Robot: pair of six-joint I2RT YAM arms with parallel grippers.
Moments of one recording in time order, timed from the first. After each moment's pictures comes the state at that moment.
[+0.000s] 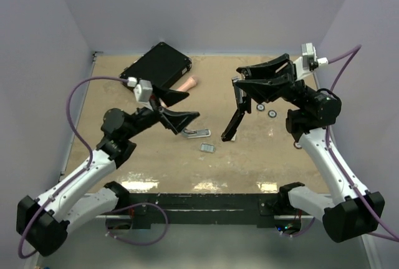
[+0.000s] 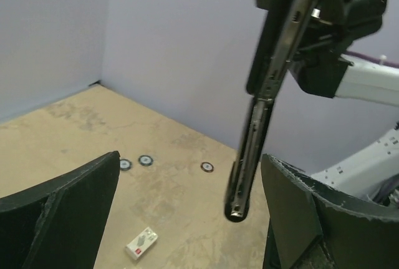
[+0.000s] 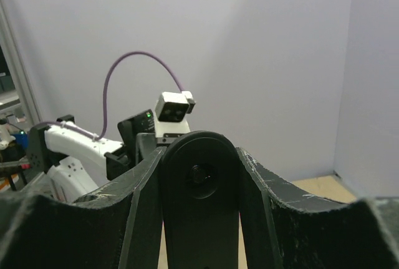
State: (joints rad) left arm -0.50 0.86 0.65 0.57 0.51 -0.50; right arm 0.26 1.08 0.99 1.07 -0.87 0.96
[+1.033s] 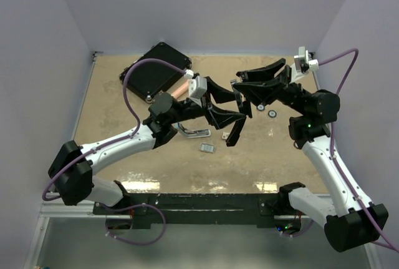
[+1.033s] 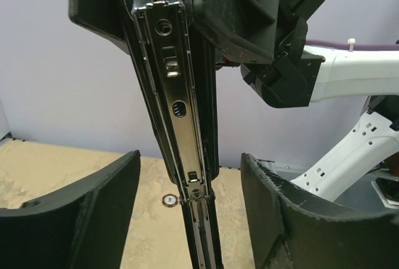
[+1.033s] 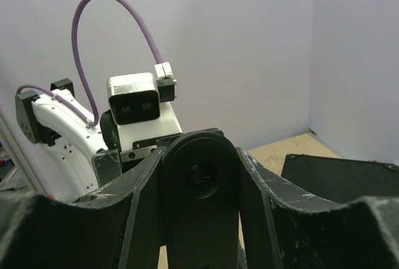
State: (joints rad) left arm -0.86 1.40 1.00 0.82 0.56 -0.34; right arm 0.26 0.99 0.96 0.74 -0.85 0.75
